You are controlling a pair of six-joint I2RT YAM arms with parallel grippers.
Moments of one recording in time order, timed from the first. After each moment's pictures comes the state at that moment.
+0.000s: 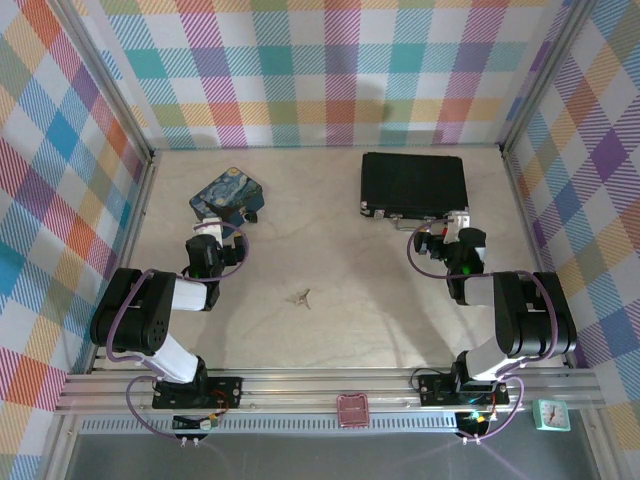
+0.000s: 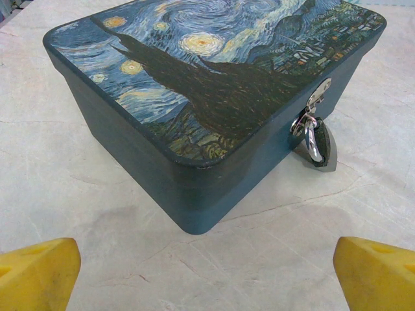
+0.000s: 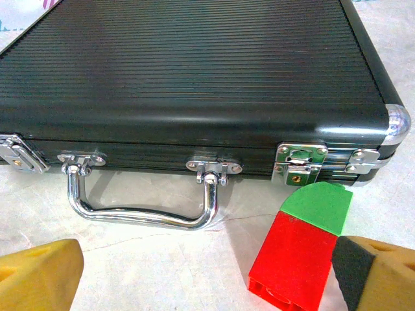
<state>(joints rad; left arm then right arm) -0.10 1.58 0.40 0.76 -0.16 -0.10 0.00 1.53 0.40 0.71 -0.10 0.05</state>
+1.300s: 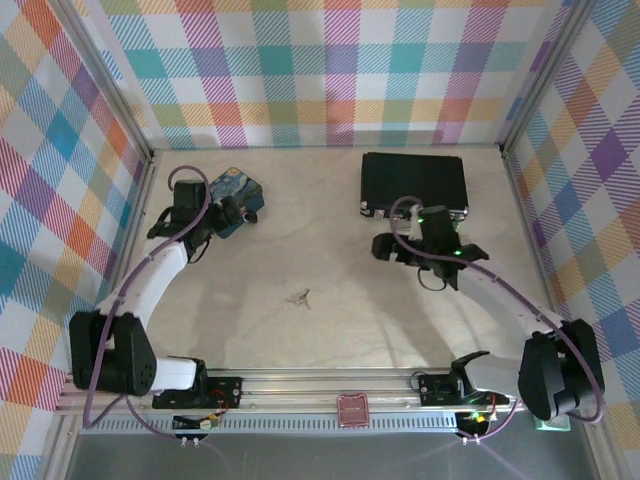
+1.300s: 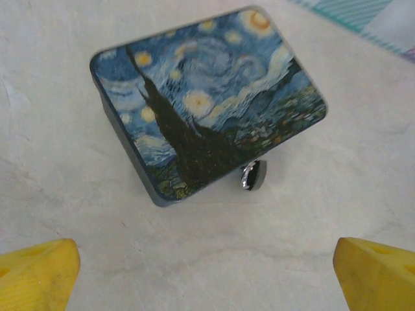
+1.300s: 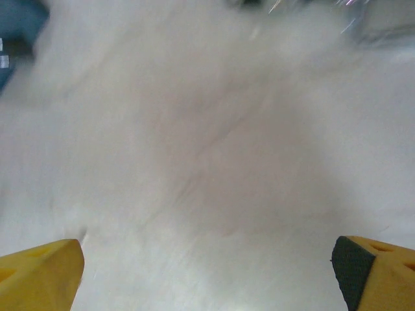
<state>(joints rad) -0.10 1.43 1.08 -0.44 -0.13 -0.48 0.43 1.26 0.81 -0.44 -0.21 0.46</state>
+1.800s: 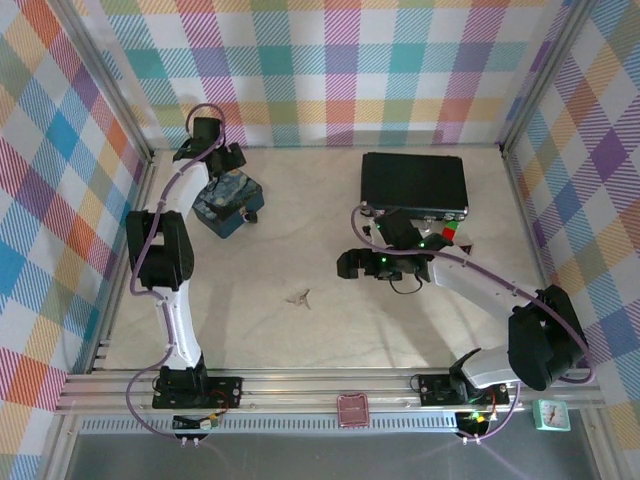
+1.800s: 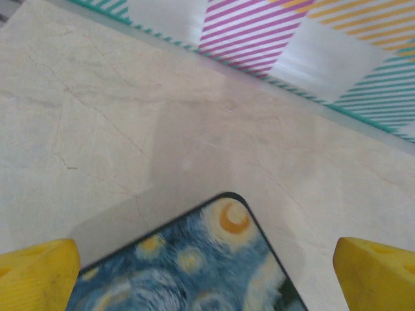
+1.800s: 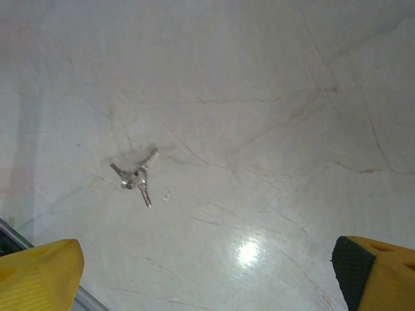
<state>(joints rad) -0.03 2.17 1.89 -0.56 -0.16 -0.41 0.60 1.39 0.95 -0.54 -0.31 0.52</state>
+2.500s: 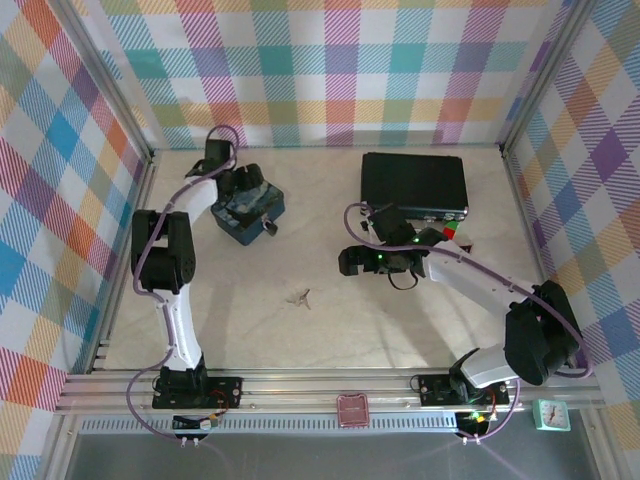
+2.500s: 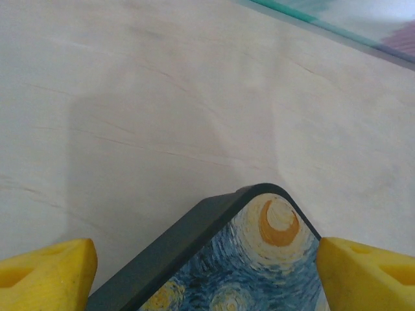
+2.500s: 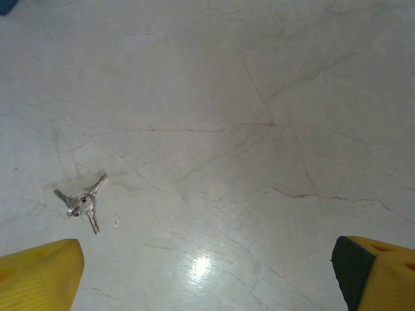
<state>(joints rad) -0.15 2.08 1.58 -0.28 0.10 -0.39 0.64 1.43 1.00 -0.60 -0.12 0.46</state>
